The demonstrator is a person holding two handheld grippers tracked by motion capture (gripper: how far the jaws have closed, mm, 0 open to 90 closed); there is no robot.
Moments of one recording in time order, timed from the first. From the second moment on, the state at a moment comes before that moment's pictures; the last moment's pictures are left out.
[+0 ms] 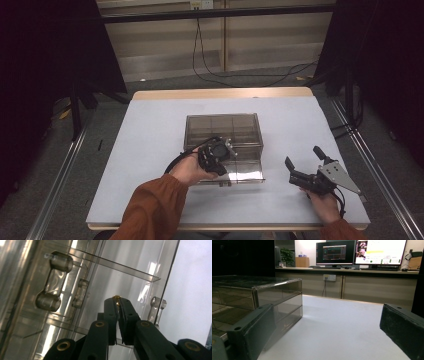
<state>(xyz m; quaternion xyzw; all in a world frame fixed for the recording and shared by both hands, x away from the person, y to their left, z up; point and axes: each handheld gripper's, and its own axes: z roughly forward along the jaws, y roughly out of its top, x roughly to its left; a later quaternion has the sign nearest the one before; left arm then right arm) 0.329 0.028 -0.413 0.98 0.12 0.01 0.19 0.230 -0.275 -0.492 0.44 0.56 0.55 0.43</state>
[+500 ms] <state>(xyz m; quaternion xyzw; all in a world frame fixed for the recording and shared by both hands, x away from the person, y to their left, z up) 0.330 0.030 -0.405 0.97 0.11 0.02 0.20 0.230 -0.275 -0.492 0.44 0.56 0.55 0.43</state>
